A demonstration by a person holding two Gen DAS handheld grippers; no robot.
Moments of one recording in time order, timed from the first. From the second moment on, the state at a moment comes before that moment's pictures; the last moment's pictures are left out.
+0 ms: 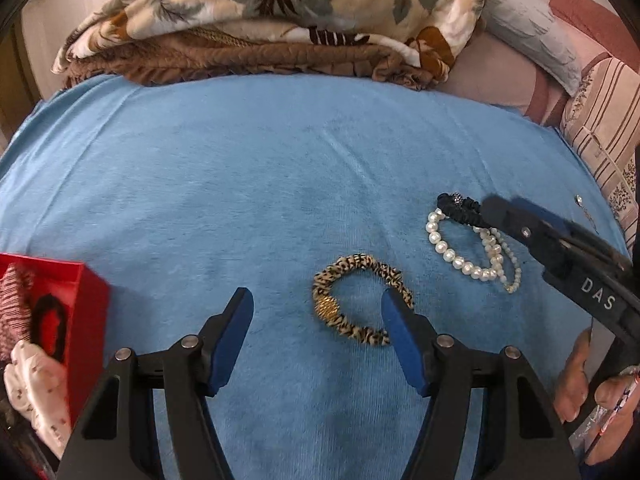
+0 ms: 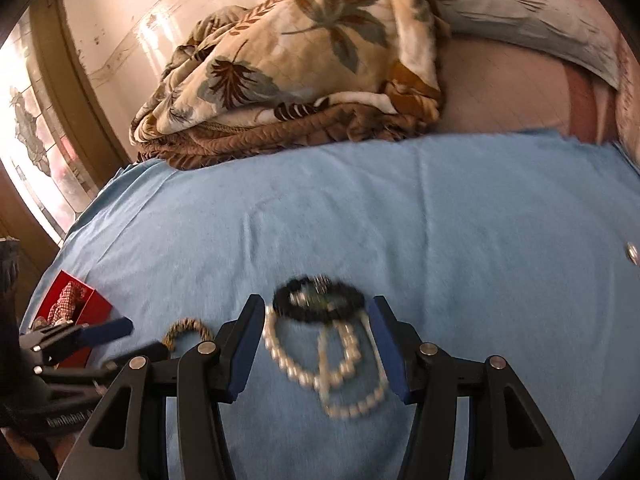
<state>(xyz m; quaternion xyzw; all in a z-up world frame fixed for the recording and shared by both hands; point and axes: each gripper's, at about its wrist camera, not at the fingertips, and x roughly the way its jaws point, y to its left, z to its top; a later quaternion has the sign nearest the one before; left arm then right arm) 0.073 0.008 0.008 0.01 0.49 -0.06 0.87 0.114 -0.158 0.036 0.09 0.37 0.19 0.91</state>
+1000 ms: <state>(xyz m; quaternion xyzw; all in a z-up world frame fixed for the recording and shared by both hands) 0.021 -0.009 0.050 0.03 0.45 -0.10 0.89 0.101 -0.178 0.045 0.20 0.39 0.24 0.87</state>
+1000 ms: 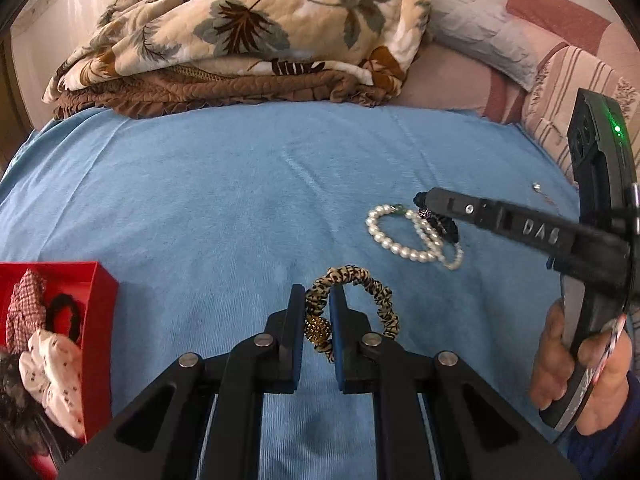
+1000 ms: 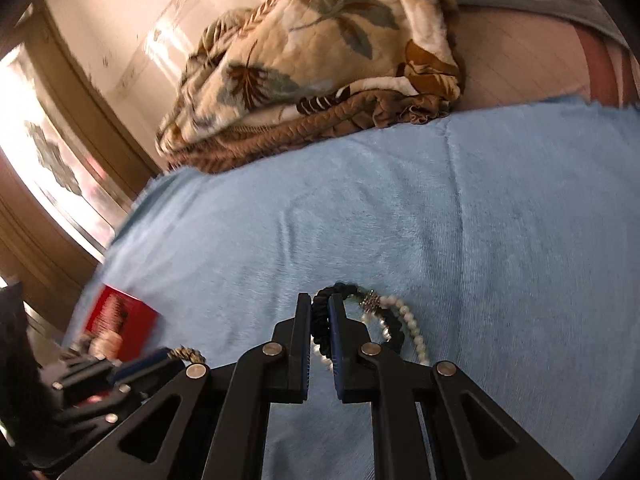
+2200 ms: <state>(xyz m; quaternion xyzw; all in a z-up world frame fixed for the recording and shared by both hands) -0.144 0.095 0.097 0.00 0.40 -0.03 0.92 -0.116 -0.091 0.063 0.04 0.40 0.10 0.91</state>
